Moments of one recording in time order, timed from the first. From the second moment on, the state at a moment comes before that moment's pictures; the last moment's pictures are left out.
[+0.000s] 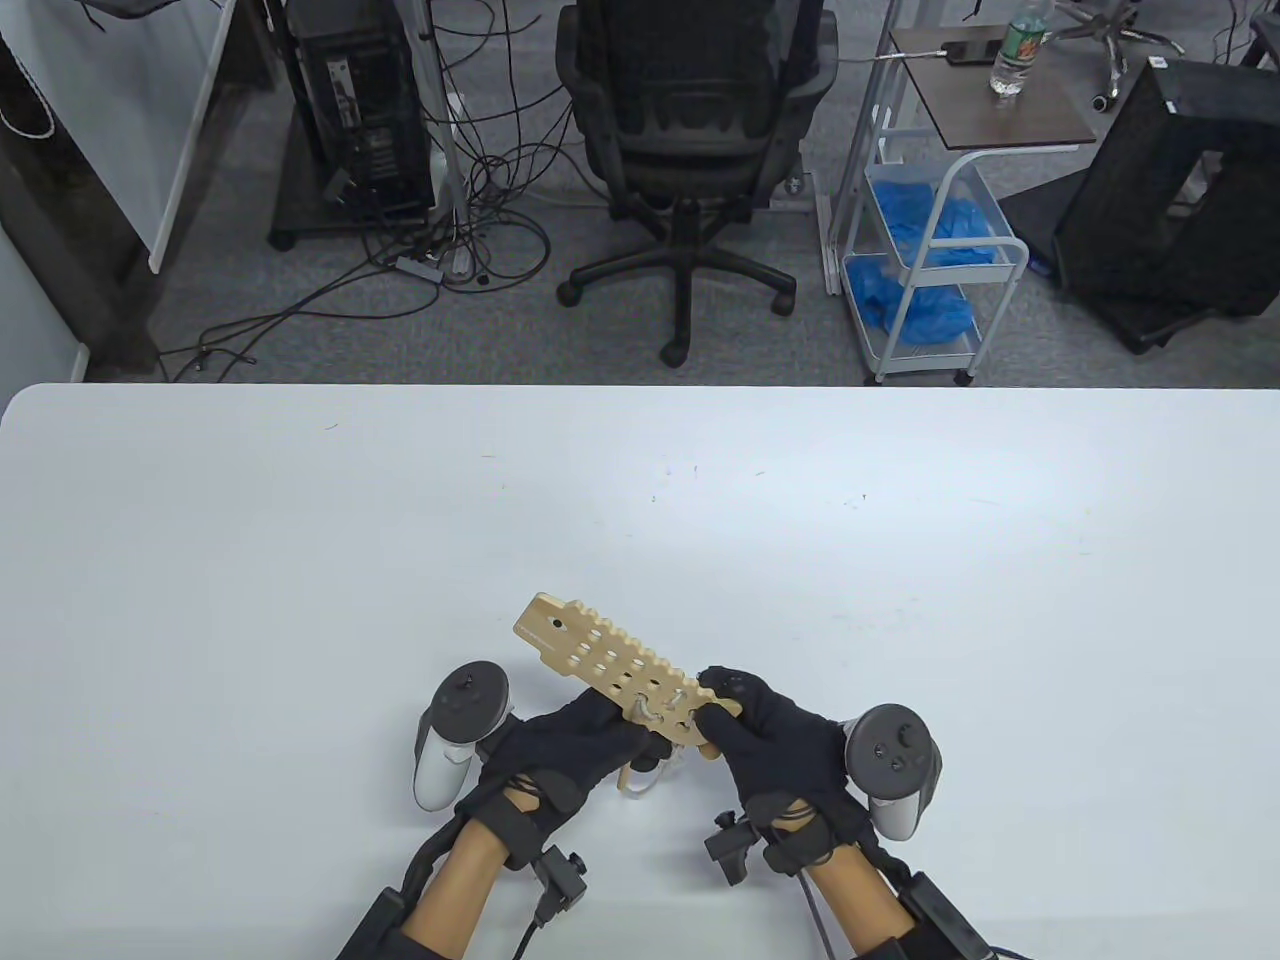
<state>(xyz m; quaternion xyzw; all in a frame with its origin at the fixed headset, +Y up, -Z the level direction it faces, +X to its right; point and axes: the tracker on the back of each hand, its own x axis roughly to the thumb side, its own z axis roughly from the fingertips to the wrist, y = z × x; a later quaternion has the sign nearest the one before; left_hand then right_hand) -0.139 -0.747 -0.260 -0.23 -0.18 0.61 0.73 0.123 -0.728 -0.245 0.13 -0.10 0.77 0.61</state>
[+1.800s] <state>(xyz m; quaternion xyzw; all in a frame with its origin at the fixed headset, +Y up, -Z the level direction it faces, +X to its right) -0.225 -0.728 -0.273 0.03 0.02 0.41 0.91 0.231 -0.770 -0.268 -0.19 -0.12 0.68 0.70</state>
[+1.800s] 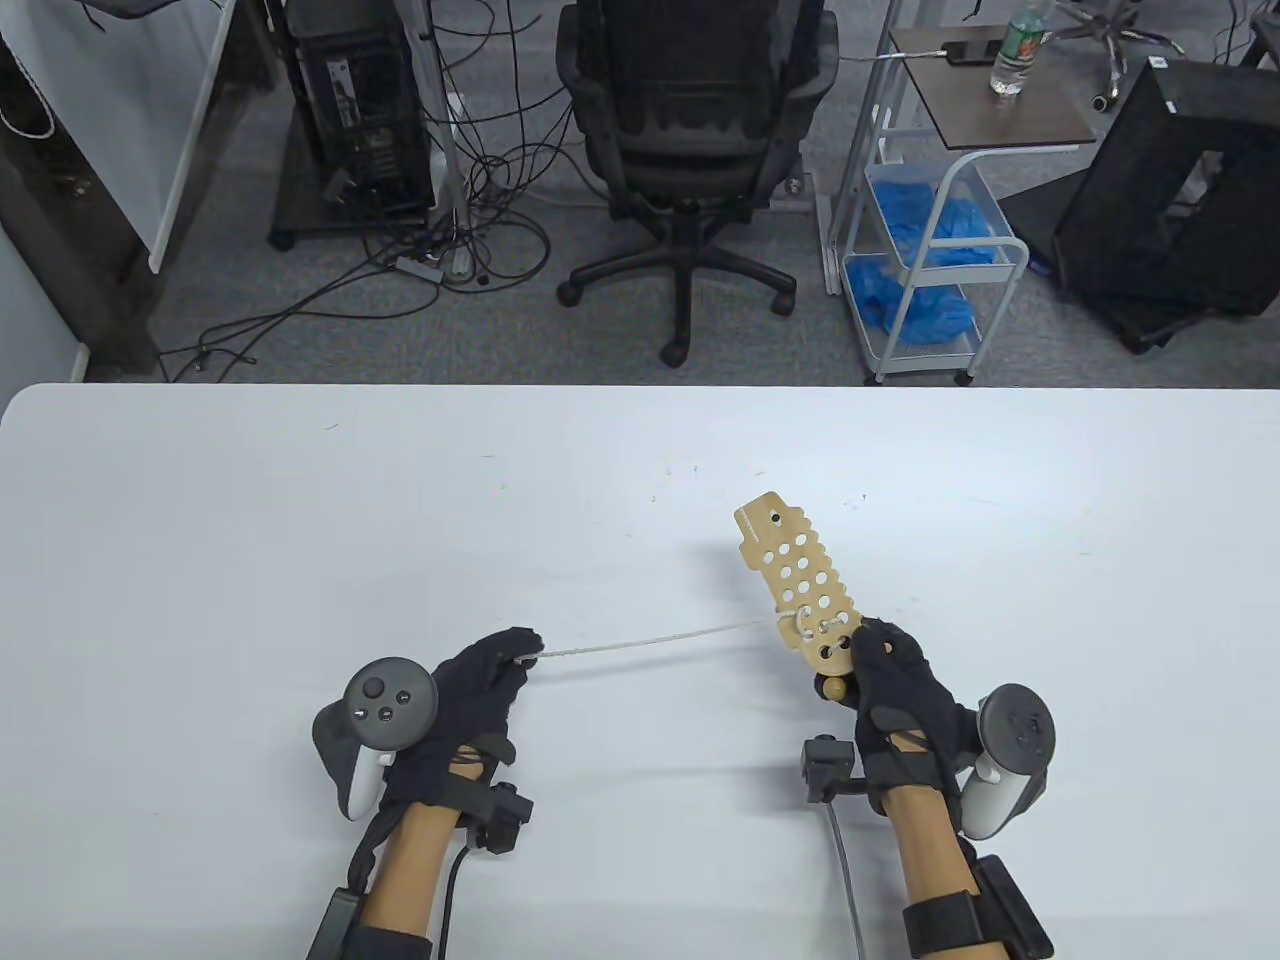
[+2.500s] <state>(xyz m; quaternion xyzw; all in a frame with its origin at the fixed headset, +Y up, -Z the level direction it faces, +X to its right) -0.274 -0.732 -0.268 0.11 0.13 0.49 0.85 0.251 -0.786 -0.262 -0.24 -0.13 0.52 0.81</state>
